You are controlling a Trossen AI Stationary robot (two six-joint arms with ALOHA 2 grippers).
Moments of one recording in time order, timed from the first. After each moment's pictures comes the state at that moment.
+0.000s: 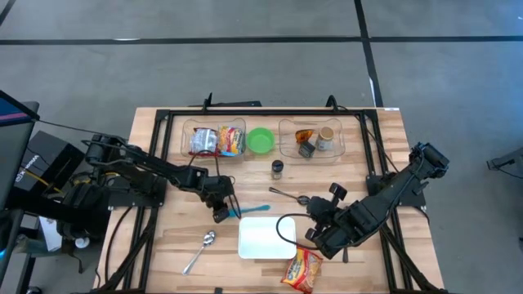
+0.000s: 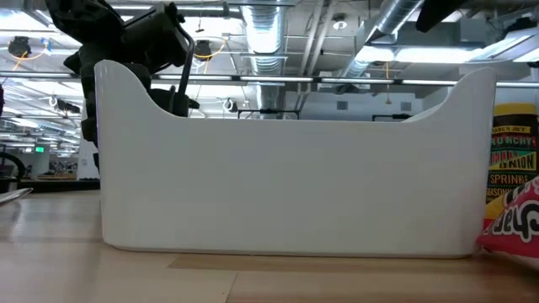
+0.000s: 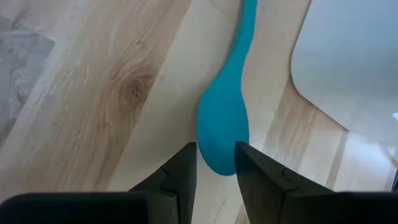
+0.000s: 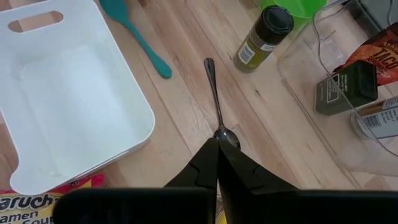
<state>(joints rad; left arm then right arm) -0.12 1.52 0.61 -0.15 0.23 -0.66 0.66 1.64 1.45 -1.23 0.66 1.07</state>
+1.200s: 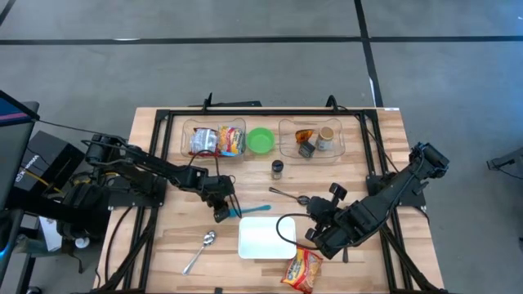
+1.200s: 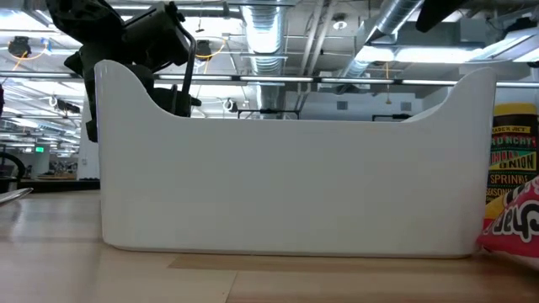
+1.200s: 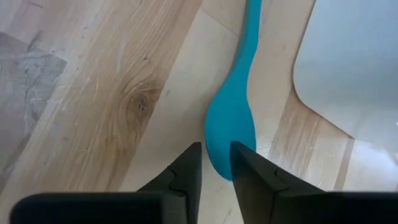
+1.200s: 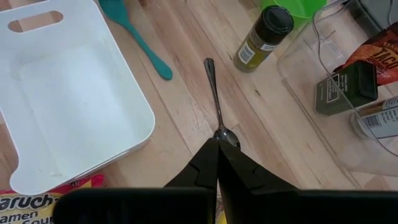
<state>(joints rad) -0.12 1.52 0.61 -0.13 0.20 -0.64 0.66 1.64 1.45 -1.23 0.66 1.07</state>
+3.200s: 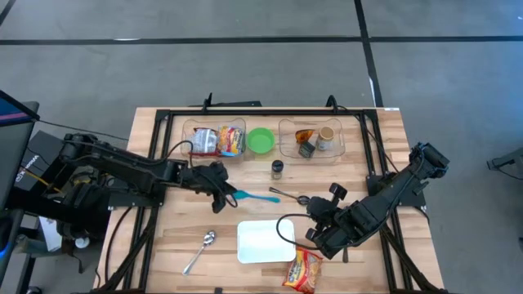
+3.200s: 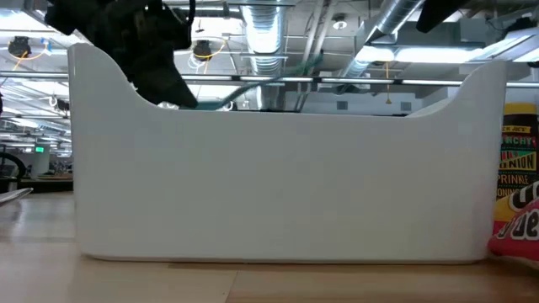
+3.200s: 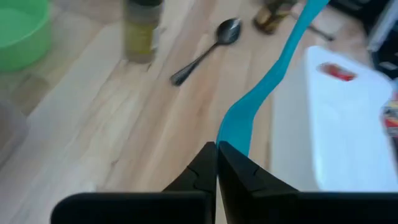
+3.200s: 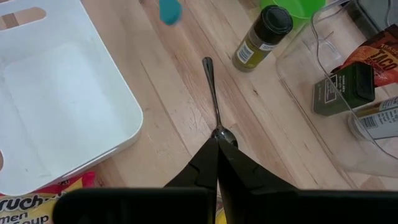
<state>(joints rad) -0.16 1.19 0.61 -0.08 -0.16 -0.47 0.66 1.64 1.45 -1.24 0.66 1.06</state>
